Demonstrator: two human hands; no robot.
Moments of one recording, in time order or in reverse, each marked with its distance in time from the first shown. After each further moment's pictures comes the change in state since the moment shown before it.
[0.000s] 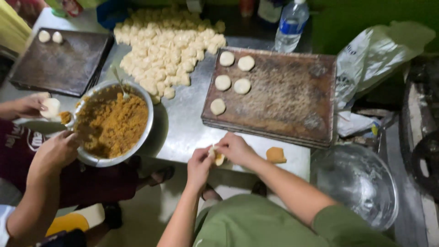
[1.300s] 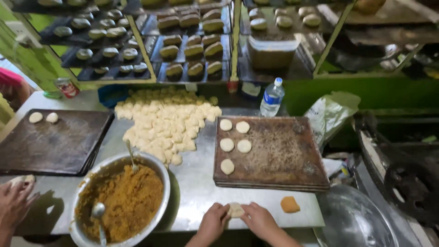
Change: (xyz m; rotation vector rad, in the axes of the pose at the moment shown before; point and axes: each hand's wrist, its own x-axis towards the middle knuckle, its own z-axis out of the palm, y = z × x) left_hand 0.084 -0.054 -0.038 0.367 -0.513 0.750; right_hand -0.044 0.007 0.056 -0.394 0.203 0.315
